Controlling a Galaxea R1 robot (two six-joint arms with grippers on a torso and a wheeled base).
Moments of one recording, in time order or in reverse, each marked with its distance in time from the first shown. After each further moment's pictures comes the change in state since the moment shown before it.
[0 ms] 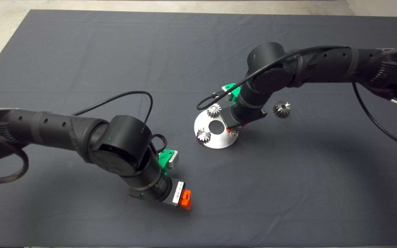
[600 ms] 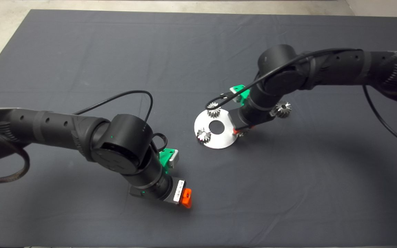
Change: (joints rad) left arm 0.000 0.016 -0.006 0.000 -0.003 0.001; right arm -0.005 -0.107 0.069 0.000 -0.006 0.024
